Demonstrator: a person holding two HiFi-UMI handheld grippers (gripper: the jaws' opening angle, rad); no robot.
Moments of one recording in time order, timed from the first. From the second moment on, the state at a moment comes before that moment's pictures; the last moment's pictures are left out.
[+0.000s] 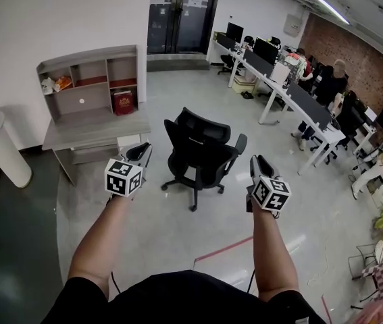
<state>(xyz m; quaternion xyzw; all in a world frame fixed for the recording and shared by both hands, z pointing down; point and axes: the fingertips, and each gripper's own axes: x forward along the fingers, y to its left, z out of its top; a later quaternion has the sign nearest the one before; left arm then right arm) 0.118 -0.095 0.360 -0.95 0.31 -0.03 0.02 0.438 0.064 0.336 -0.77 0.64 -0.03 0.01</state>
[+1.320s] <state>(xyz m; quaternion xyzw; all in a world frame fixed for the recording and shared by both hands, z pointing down) 0.251 -0.303 0.381 -0.95 0.32 -0.05 0.01 0.577 -0.145 0.388 -0.76 0.65 -0.07 0.00</state>
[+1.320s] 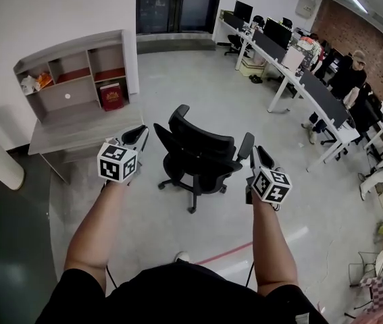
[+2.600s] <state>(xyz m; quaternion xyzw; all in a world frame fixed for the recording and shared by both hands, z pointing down) 0.331 -0.422 0.409 -0.96 0.29 -0.07 0.00 0.656 -0.261 0.412 -0.77 0.64 -0.07 -0.01</state>
